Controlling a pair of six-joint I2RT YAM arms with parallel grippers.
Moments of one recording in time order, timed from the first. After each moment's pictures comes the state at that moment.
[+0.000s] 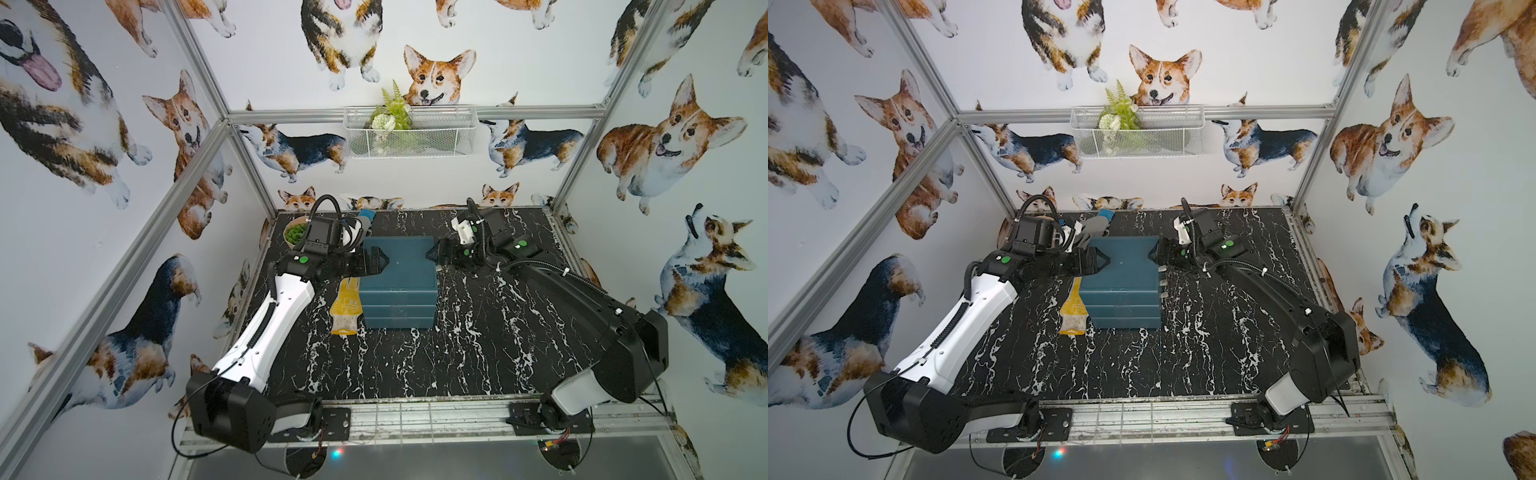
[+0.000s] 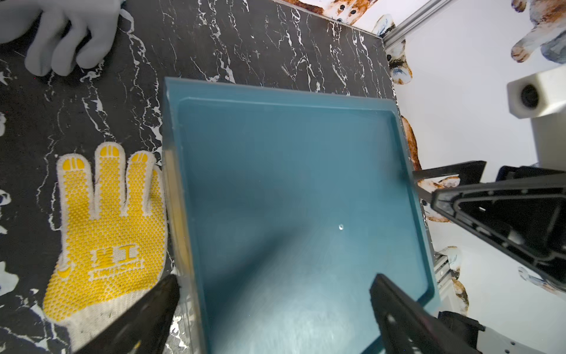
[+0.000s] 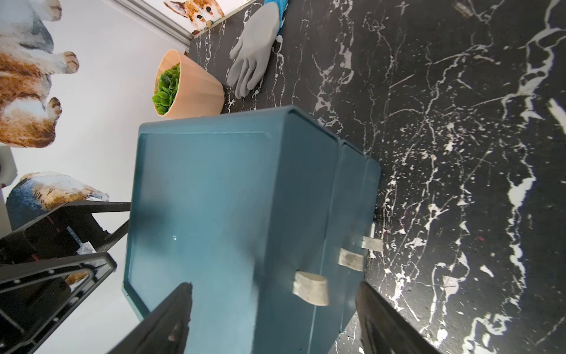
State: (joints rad) left arm -0.30 1.32 1.28 -0.77 0.41 -0.38; right arm 0.56 1.51 1.37 -0.62 -0.34 0.71
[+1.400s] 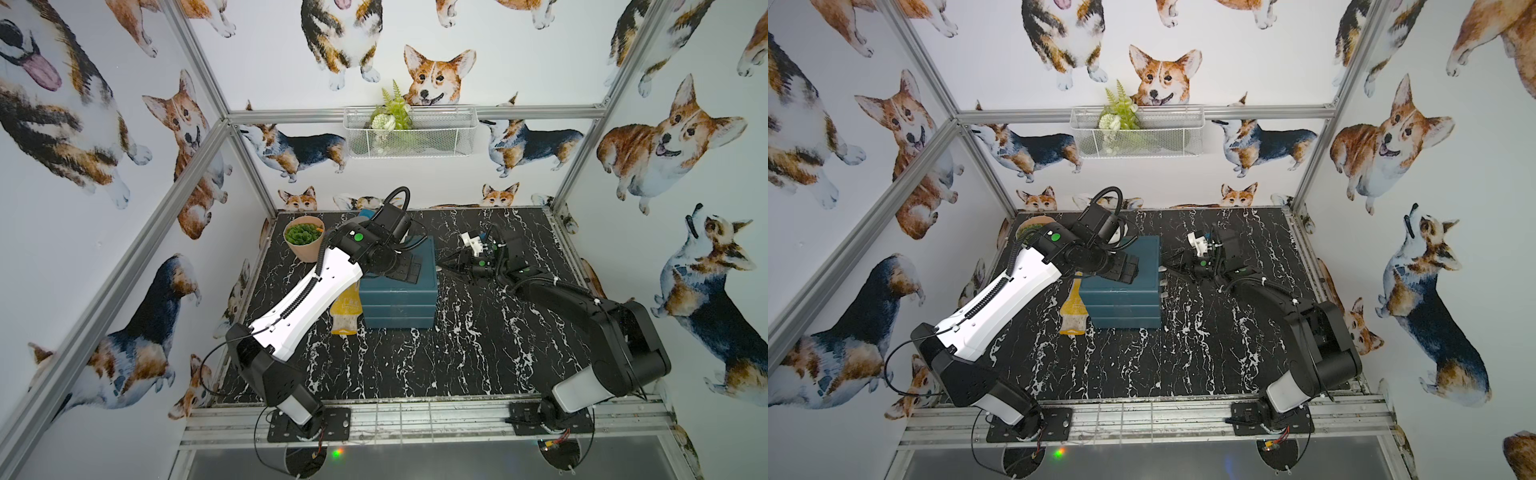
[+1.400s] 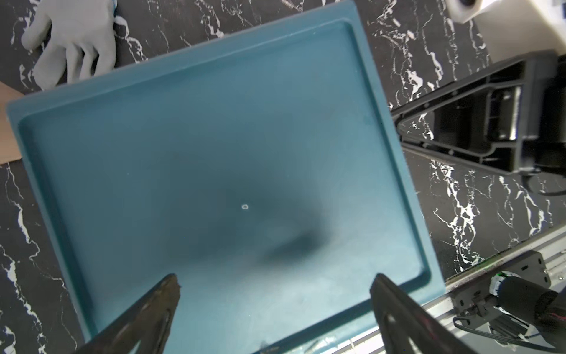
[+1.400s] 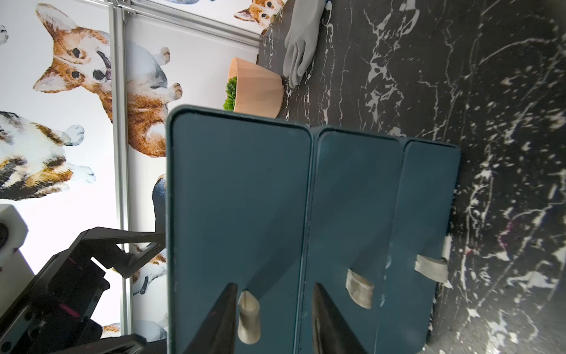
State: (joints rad) left arm -0.71 1.60 1.75 -1.22 -0.05 -0.35; right arm 0.40 1.54 0.93 0.11 -0.82 0.99
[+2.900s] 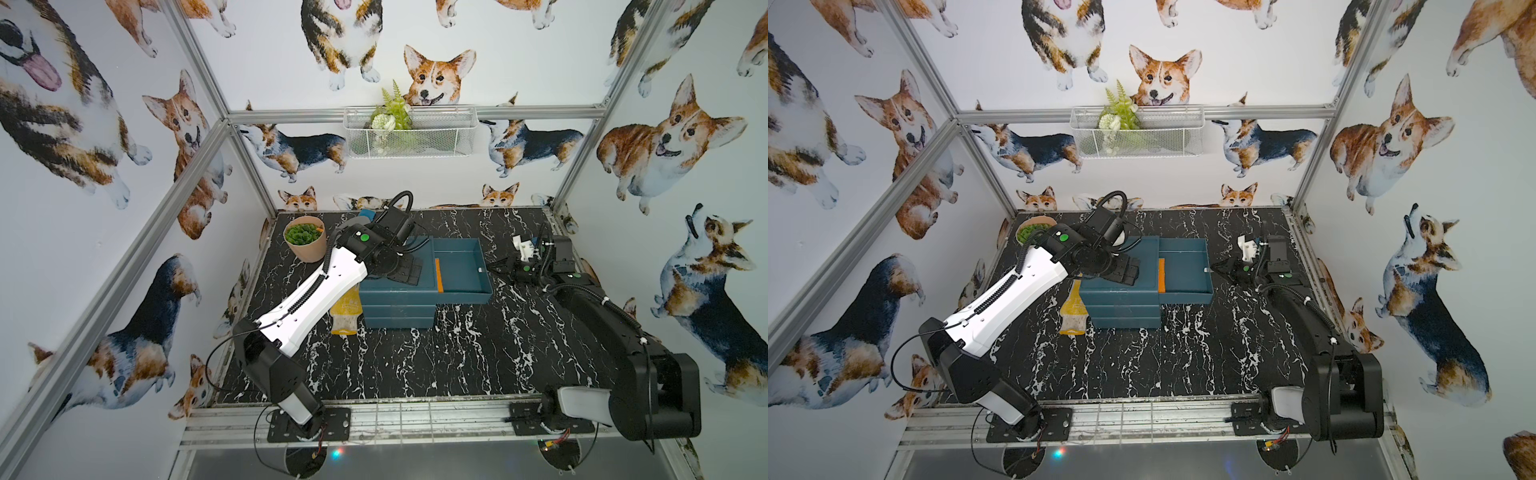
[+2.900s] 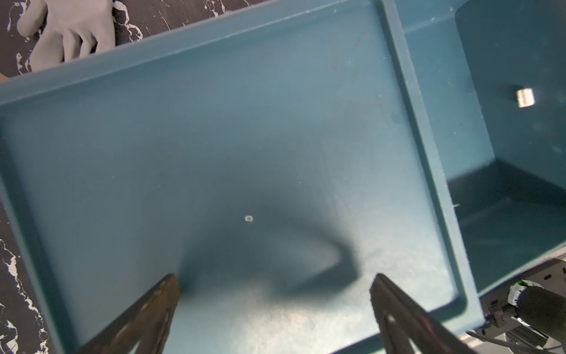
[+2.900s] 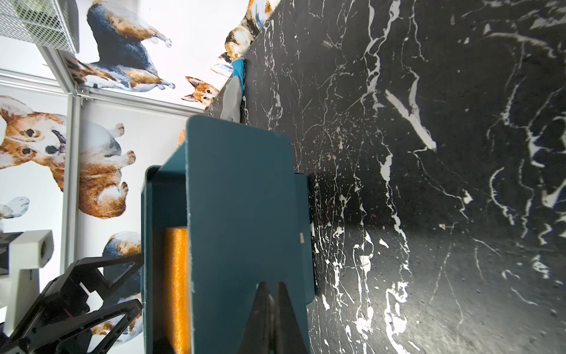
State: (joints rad) left arm -0.71 1.62 1.72 -1.20 -0.06 -0.35; right arm 0.08 1.28 0.88 -0.31 -0.73 0.73
